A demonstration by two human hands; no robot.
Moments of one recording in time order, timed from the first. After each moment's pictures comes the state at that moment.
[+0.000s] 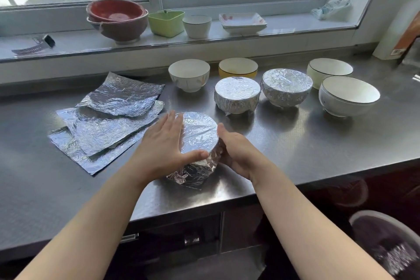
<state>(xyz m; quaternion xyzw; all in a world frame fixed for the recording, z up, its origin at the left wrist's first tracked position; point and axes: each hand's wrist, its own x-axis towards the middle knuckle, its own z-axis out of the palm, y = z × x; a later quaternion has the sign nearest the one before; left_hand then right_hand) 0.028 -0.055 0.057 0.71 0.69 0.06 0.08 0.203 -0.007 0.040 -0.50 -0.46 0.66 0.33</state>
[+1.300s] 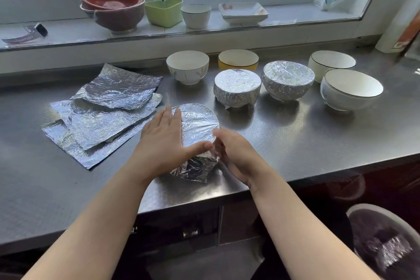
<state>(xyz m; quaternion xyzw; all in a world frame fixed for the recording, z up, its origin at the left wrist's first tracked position) 0.039 -0.052 0.053 0.68 0.73 0.04 0.06 0.206 -0.022 0.026 -0.44 -0.45 0.68 0.37</state>
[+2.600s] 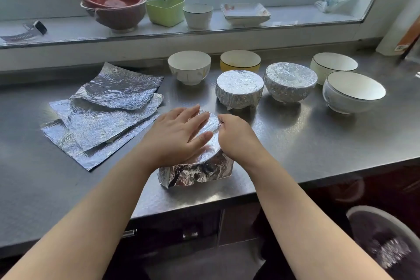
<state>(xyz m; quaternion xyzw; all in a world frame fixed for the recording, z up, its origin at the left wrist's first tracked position) 0.033 -0.032 0.055 0.78 0.62 0.04 0.01 0.197 -0.007 0.058 -0.57 -0.74 0.28 0.24</state>
